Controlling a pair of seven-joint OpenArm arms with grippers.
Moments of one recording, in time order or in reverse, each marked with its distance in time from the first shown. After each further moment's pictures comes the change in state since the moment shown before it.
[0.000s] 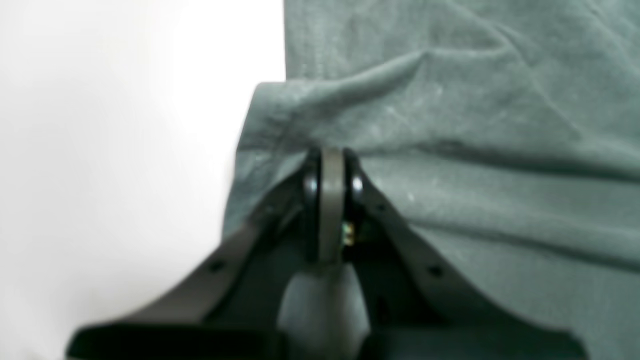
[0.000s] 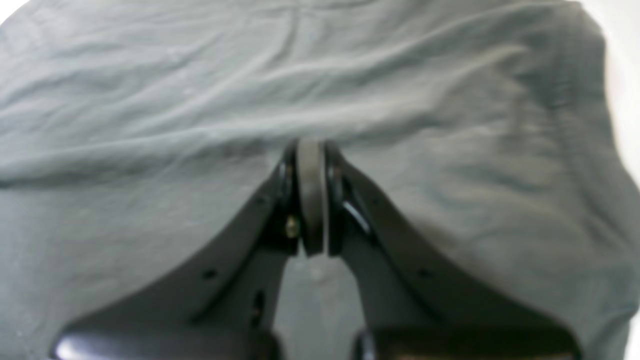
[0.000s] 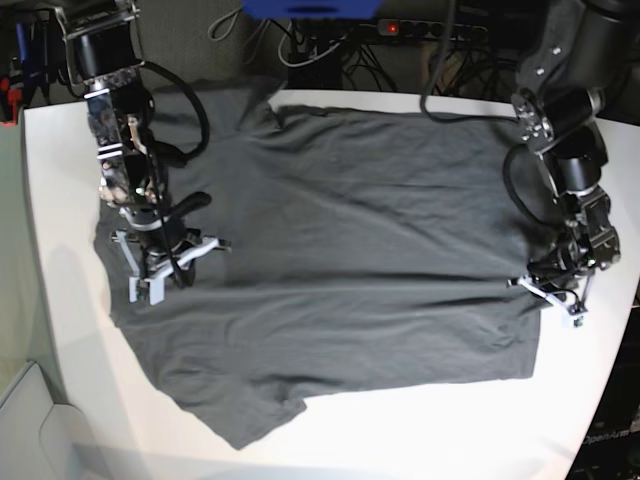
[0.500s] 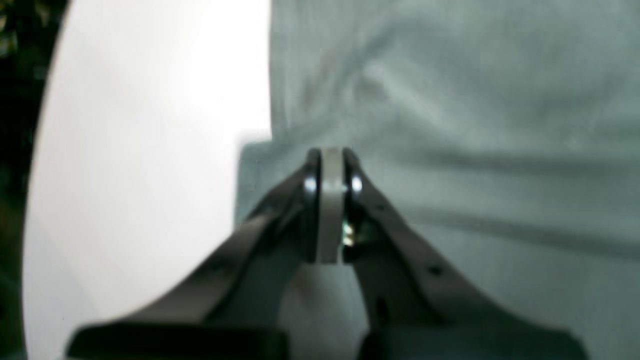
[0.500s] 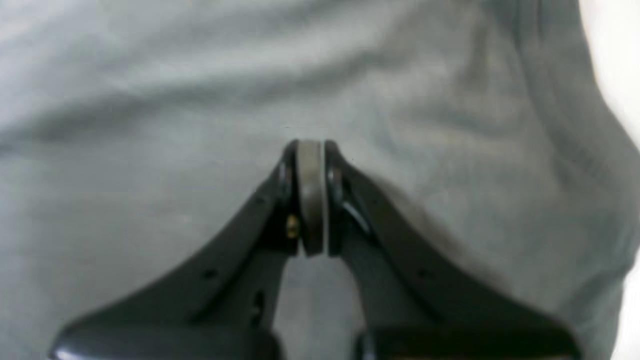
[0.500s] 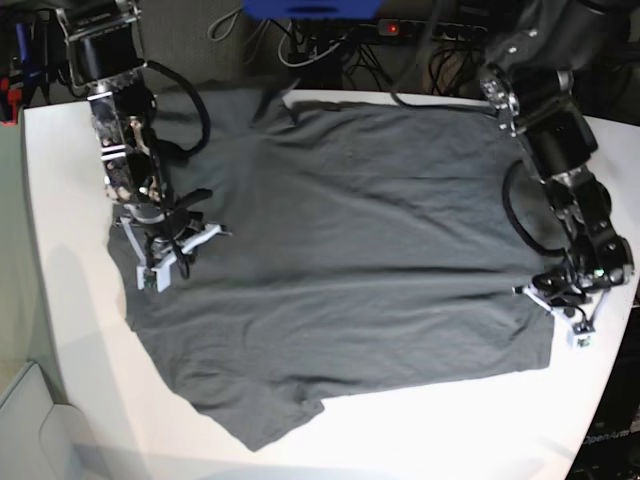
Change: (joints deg) left arm 6.3 7.3 0.0 34.1 1.5 0.3 25.8; right arm 0.5 -0.3 -0.2 -5.4 0.1 0.0 -5.2
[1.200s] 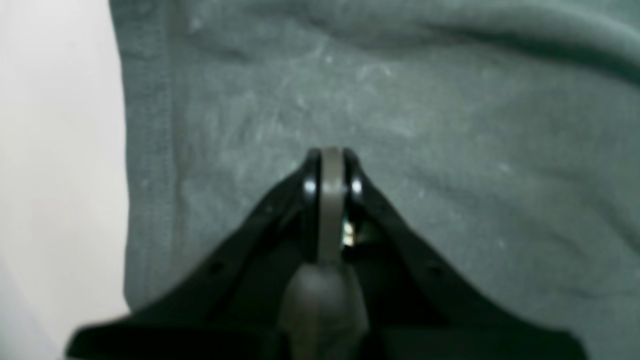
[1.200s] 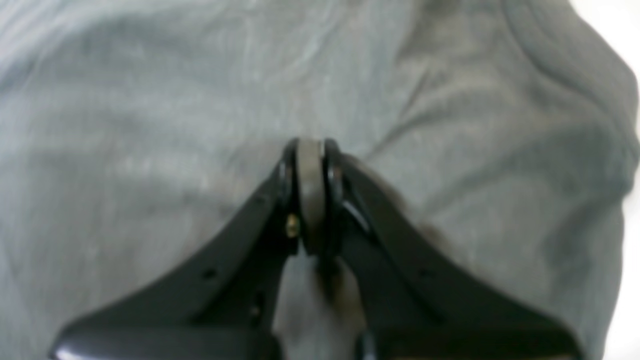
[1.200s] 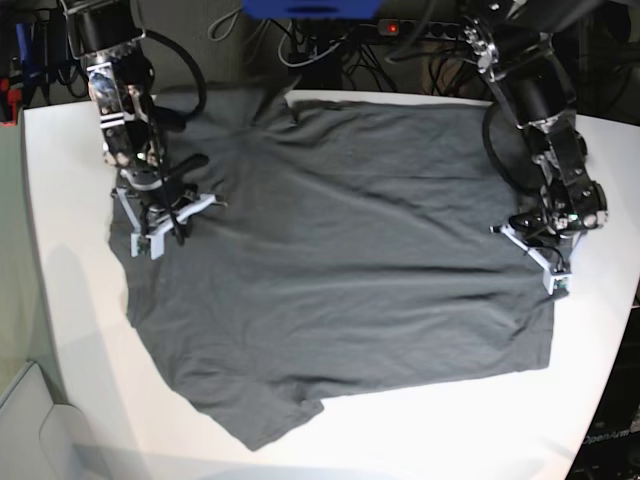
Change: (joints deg) left arm 10.3 2.4 0.0 0.2 0.0 0.0 -3.4; right arm -8.2 0.5 0.7 3.5 -0.6 0.0 4.8
